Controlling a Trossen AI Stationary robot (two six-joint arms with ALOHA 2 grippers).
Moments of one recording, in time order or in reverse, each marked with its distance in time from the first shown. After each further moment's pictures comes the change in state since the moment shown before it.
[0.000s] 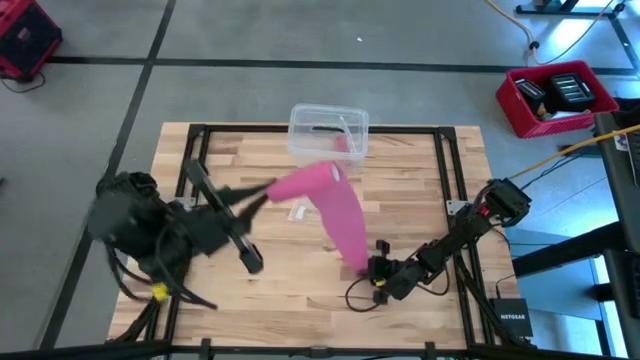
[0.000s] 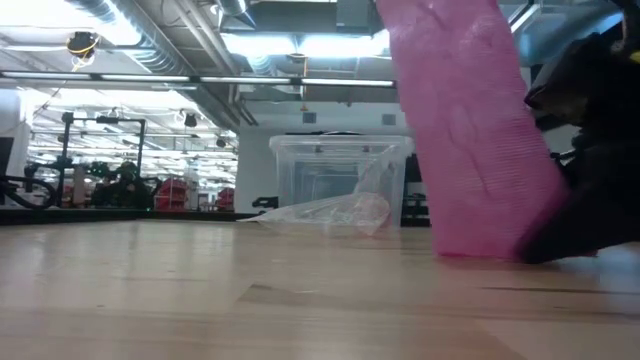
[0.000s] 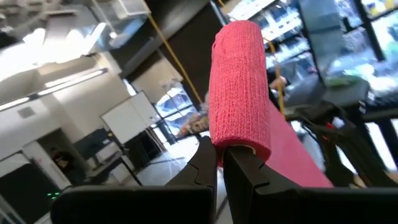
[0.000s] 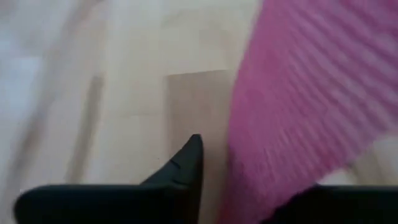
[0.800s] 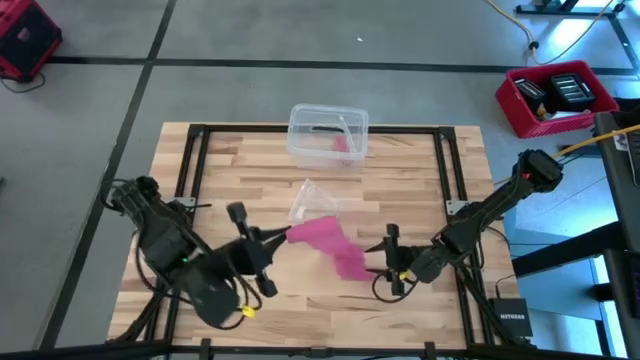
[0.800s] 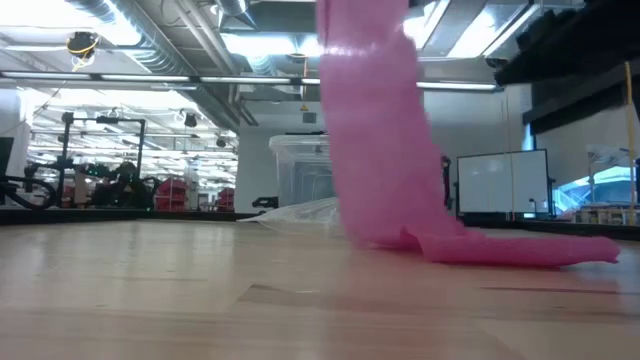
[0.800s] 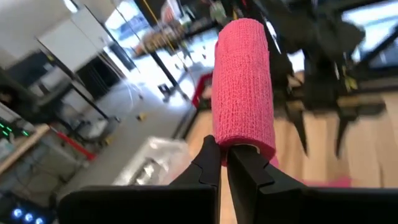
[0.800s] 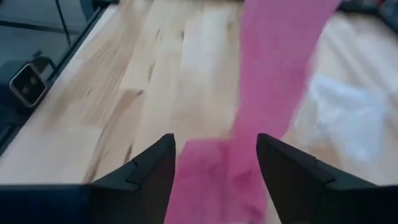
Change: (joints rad) left arm 0.007 0.018 -0.182 -1.052 0.090 -1.241; right arm -0.001 -0.471 0.021 -0.254 0.065 -0.323
